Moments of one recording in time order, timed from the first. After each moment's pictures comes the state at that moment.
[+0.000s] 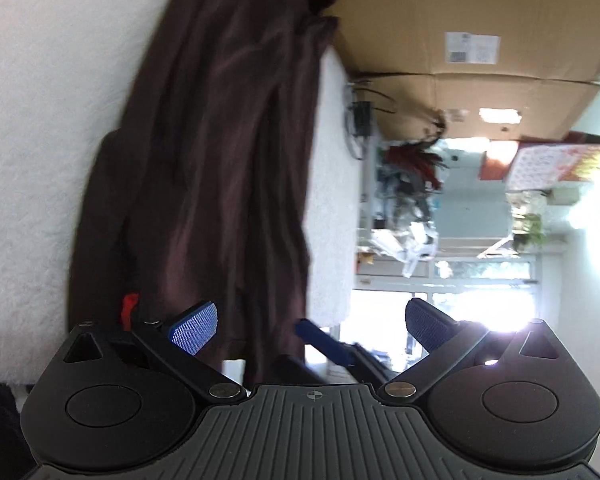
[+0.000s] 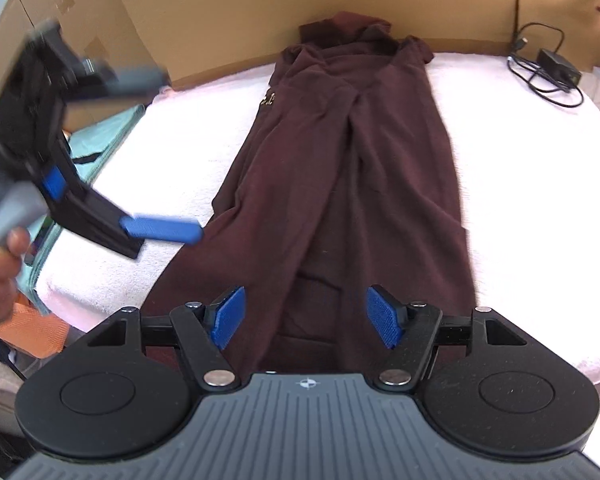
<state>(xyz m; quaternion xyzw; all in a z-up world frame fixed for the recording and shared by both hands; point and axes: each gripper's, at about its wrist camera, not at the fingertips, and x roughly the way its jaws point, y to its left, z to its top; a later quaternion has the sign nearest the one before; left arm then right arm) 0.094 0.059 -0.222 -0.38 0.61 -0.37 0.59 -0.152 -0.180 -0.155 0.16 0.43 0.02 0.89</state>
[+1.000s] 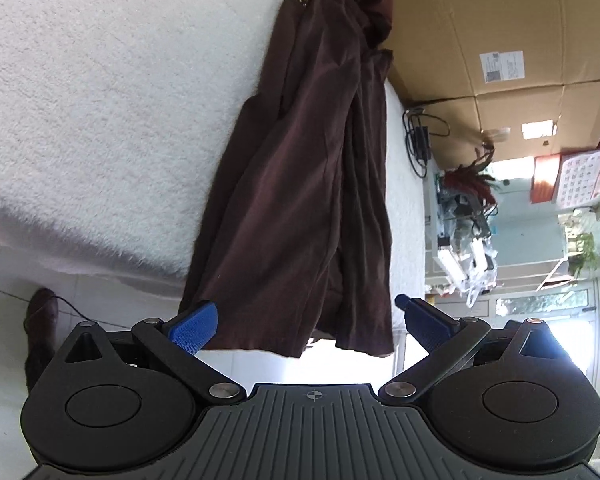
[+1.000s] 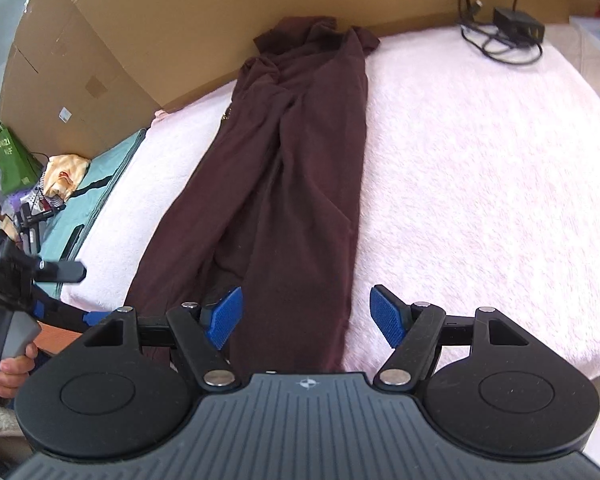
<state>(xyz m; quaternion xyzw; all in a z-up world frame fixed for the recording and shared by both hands) 0.011 0.111 -0.220 -0.33 0.57 -0.30 0.68 -0.173 -0.287 -0.181 0.23 0.43 0.08 0.87</state>
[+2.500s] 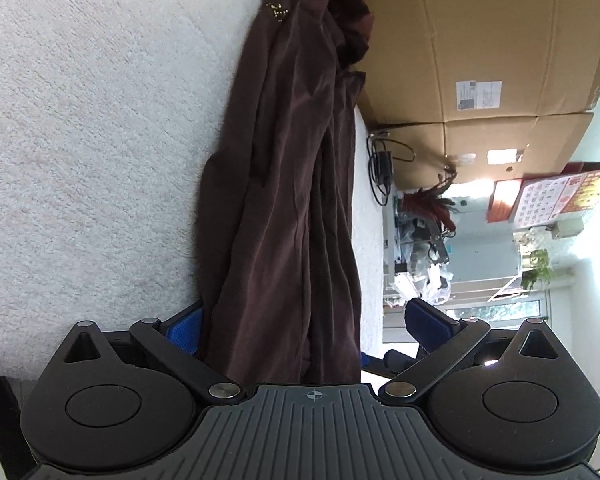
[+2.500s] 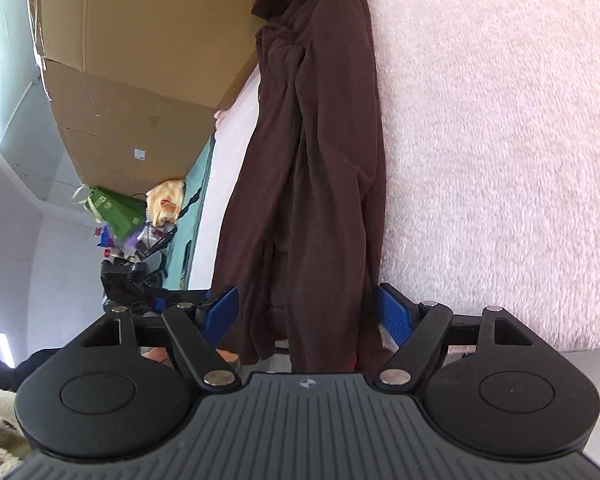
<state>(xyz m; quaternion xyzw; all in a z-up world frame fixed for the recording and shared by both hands) 0.072 0.096 -0.253 -0.40 0.54 -0.35 0.65 -0.147 -0.326 -0.234 0.45 0.45 0.21 0.74</state>
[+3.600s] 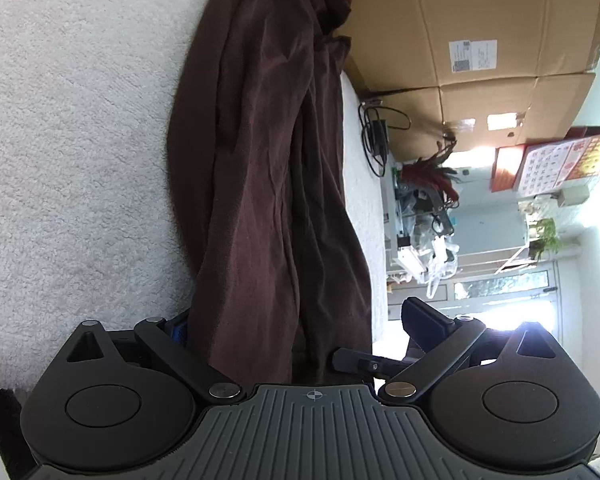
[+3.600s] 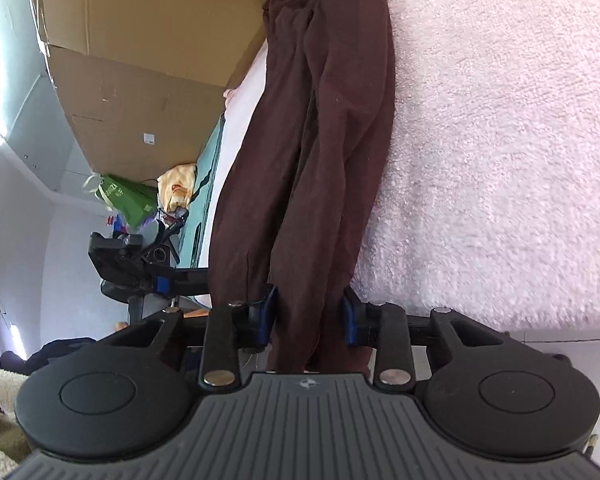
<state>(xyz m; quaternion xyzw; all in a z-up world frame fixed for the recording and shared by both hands) 0.065 0.065 -0.238 -0.36 0.55 -0.37 0.66 -0.136 -0.294 -0.248 0.45 0.45 0.23 0.73</state>
